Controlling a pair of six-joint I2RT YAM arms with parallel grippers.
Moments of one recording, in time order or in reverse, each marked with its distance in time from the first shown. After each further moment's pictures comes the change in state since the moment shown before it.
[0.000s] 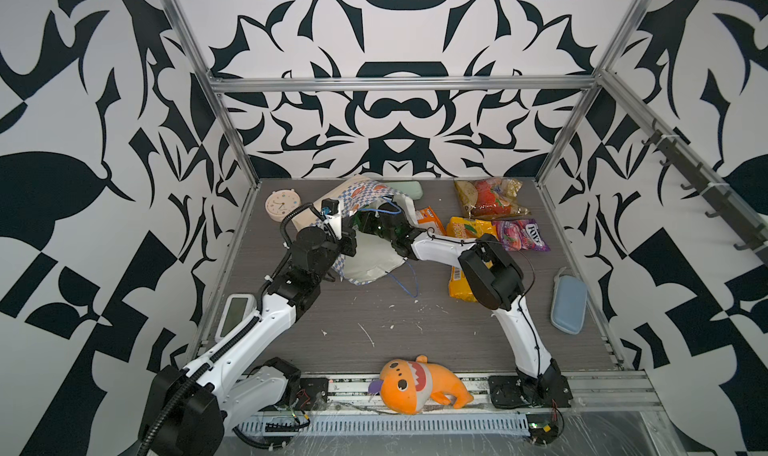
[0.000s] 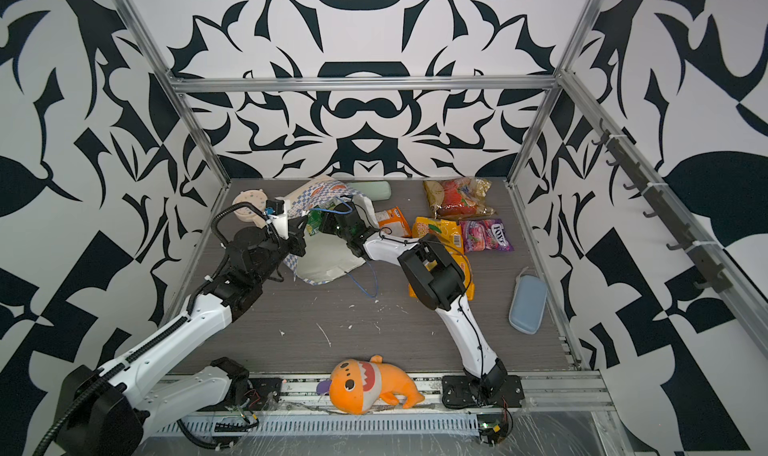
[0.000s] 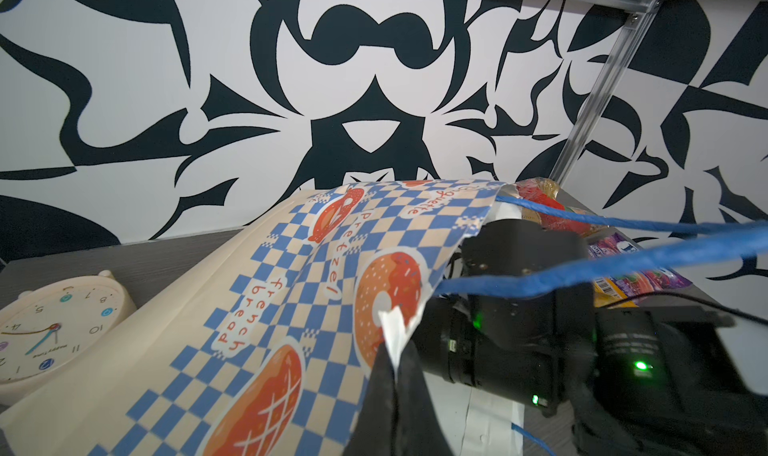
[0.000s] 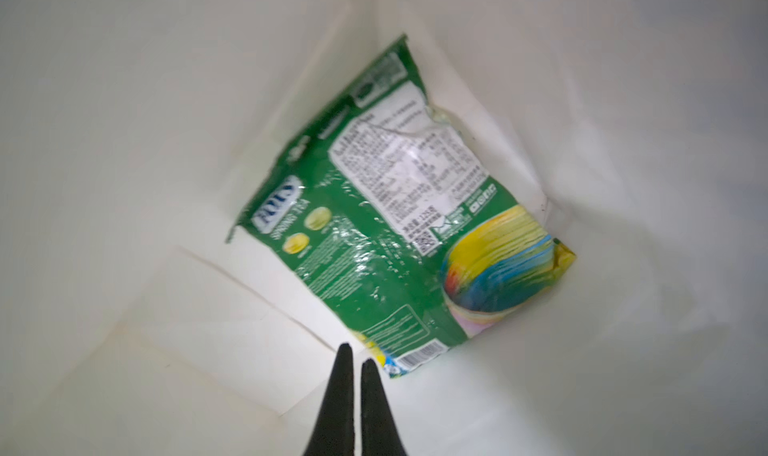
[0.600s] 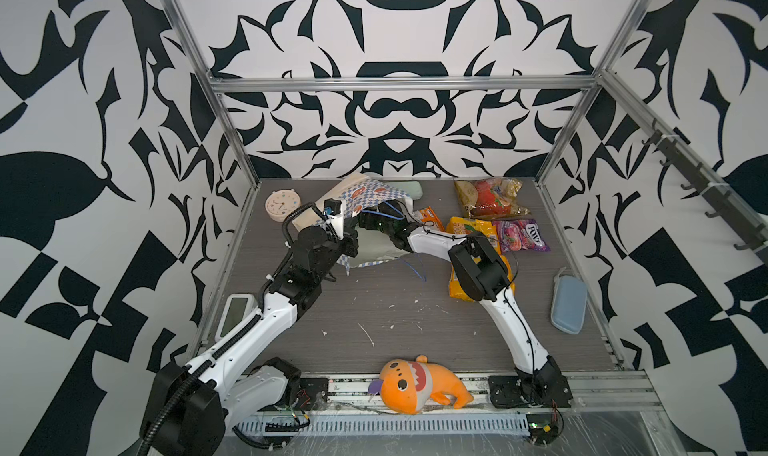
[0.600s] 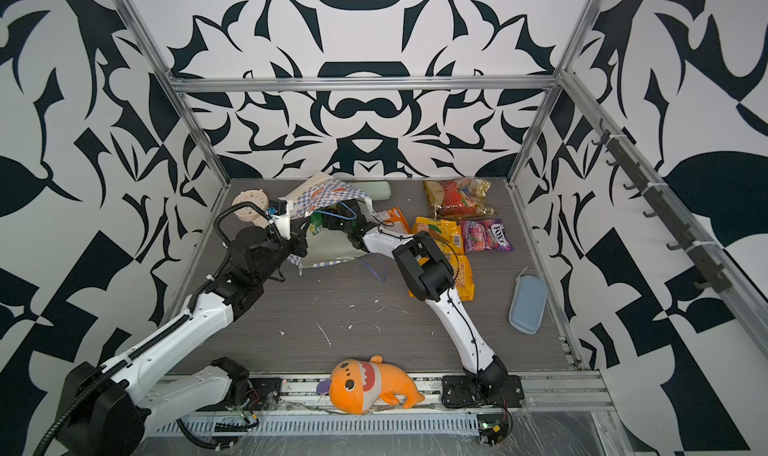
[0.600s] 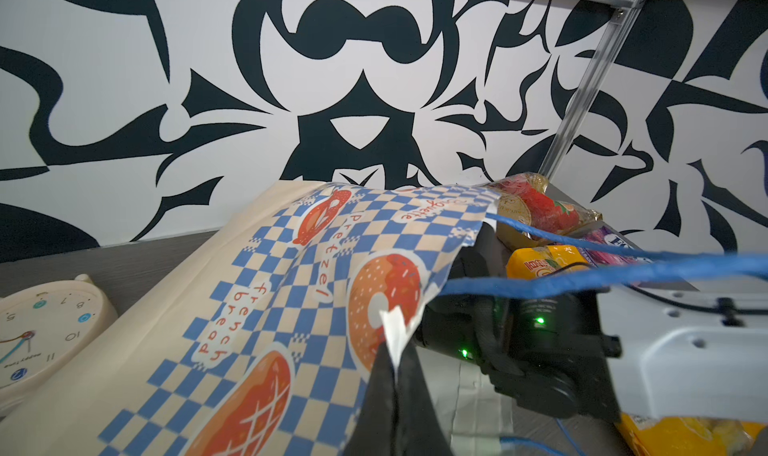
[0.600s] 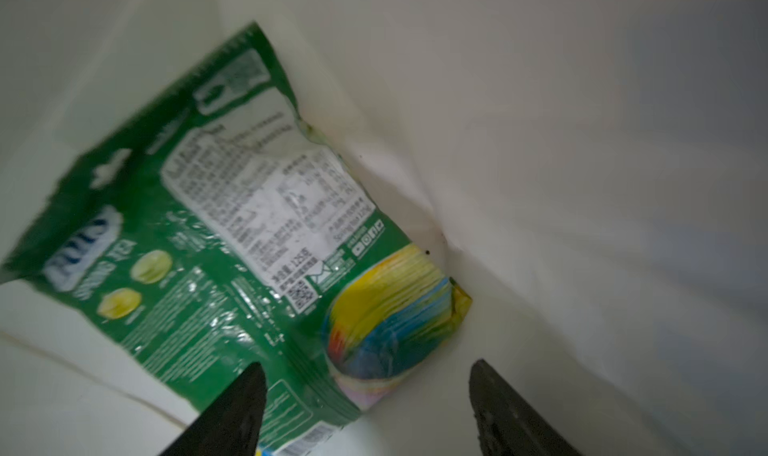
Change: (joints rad) left arm 0.000 0.015 0.000 0.008 0.039 -0.001; right arm -0.062 0.257 0.291 -0.103 0.028 -0.185
